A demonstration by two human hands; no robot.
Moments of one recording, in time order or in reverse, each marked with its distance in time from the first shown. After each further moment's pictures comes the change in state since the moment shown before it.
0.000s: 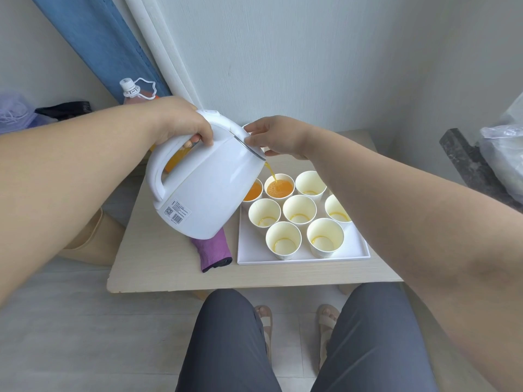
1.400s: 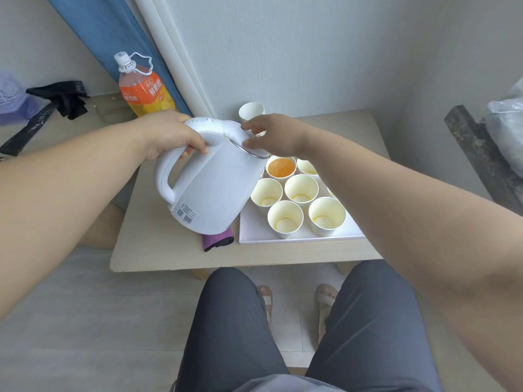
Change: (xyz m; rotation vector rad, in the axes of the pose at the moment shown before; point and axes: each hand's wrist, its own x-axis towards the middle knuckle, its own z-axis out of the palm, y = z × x) left_hand -0.015 -0.049 0.030 -0.196 -0.056 0.036; right_hand -0.043 -0.003 0.028 -0.391 -0.020 -0.041
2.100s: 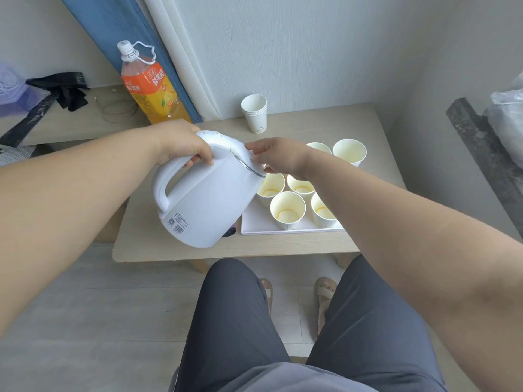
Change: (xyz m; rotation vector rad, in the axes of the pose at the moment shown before) left_hand -0.013 -0.011 0.020 0.126 -0.070 -0.076; right_hand 0.003 0.026 0.054 0.311 -0.095 0.138
